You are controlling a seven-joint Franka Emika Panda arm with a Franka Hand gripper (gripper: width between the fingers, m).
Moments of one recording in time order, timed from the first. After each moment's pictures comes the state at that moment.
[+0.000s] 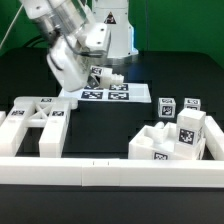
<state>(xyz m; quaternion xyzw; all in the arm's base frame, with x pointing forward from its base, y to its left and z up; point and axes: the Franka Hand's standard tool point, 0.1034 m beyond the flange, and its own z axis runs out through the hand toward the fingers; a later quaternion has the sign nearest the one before) 0.437 -0.053 0.066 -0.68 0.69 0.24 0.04</state>
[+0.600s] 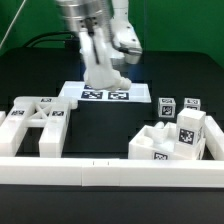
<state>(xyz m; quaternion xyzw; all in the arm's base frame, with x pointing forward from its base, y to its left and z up) 0.477 -0.029 0.075 -0.79 0.59 0.14 -0.06</state>
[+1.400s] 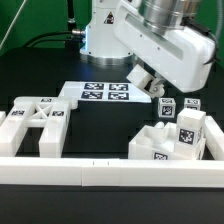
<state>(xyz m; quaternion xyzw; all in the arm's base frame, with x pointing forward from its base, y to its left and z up) 0.514 0.055 0.087 -0.89 0.42 0.00 -0.14</state>
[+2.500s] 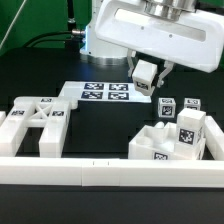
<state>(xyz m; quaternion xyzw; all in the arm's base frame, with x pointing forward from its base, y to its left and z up) 0.534 0.042 0.095 -0.97 0.20 -0.07 -0.09</state>
